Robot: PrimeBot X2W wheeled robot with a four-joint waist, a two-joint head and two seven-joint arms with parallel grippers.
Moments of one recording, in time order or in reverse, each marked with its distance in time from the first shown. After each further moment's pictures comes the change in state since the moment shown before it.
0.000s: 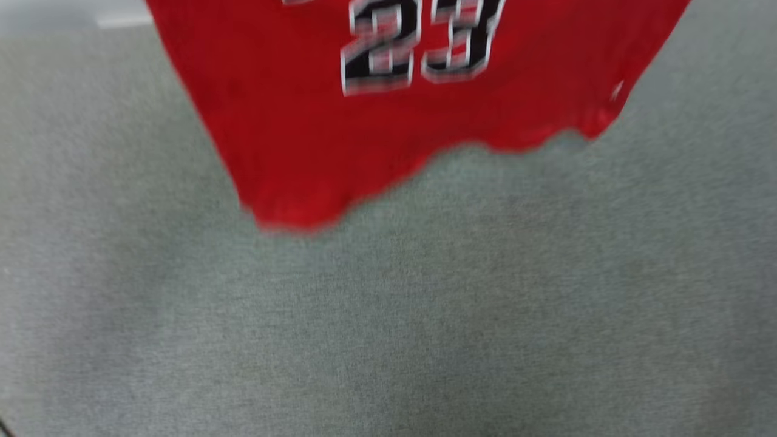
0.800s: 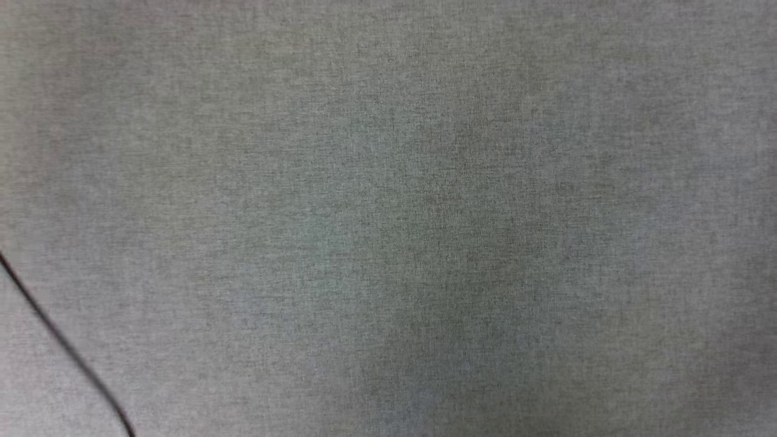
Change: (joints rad) left arm -0.579 -0.131 -0.318 0.655 0.214 -0.099 -0.337; right arm -0.492 0.090 0.119 0.660 -0.208 0.000 -0.374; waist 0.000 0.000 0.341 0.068
